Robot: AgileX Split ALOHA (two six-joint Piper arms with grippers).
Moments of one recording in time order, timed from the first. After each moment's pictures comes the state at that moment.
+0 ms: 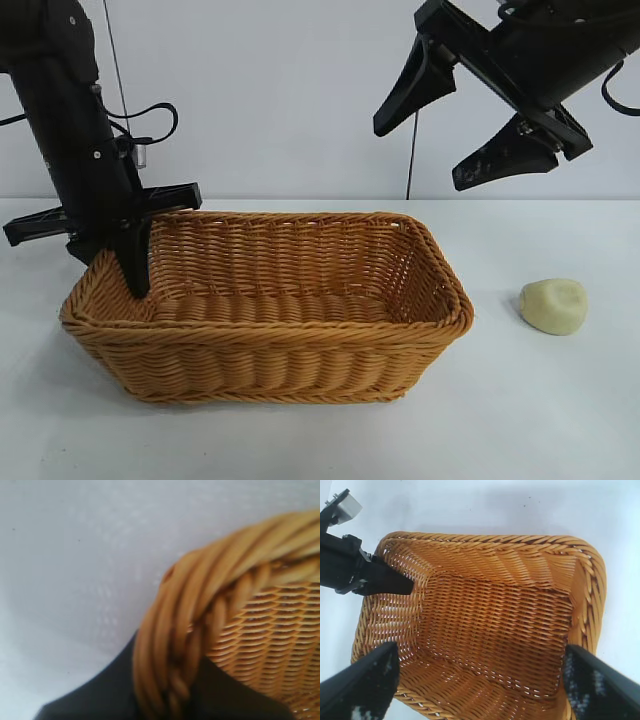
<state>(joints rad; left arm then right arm) -0.24 2.18 -1.57 -0.28 1.03 -0.16 0.19 1.65 -1.12 0.82 0.68 -0.35</state>
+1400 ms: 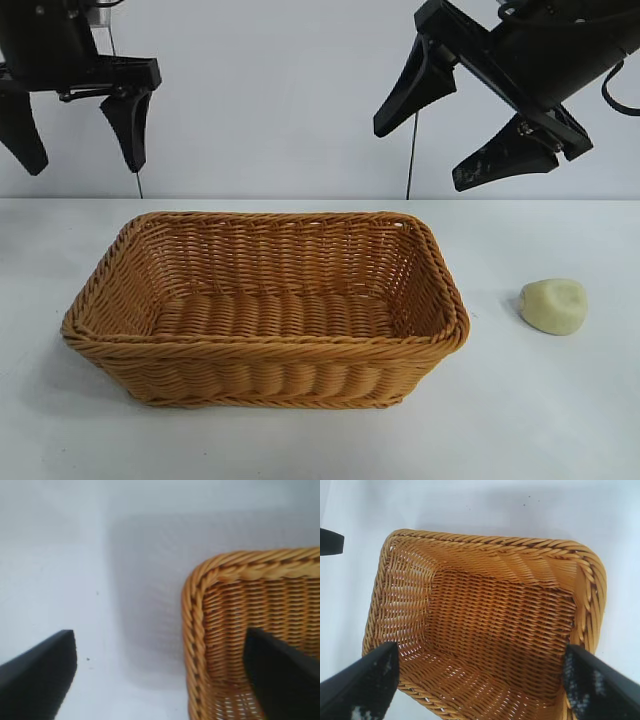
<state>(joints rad) -0.18 1.98 -1.71 0.01 1.19 -0.17 0.19 1.65 -1.12 0.82 0.68 -0.35</state>
